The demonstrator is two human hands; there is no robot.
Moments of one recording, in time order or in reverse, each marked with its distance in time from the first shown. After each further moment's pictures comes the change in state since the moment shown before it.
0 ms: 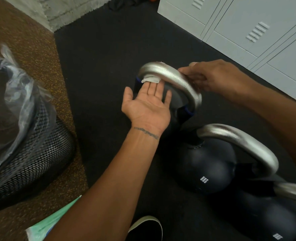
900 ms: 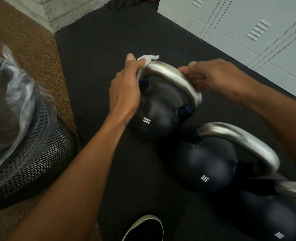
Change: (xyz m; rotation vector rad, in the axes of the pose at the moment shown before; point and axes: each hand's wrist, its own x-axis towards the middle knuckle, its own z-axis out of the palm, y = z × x) left_hand 0.026 0.053 -0.017 1.415 -0.047 0.622; right_hand 0.001 0.007 -0.002 -0.160 -0.034 -0.101
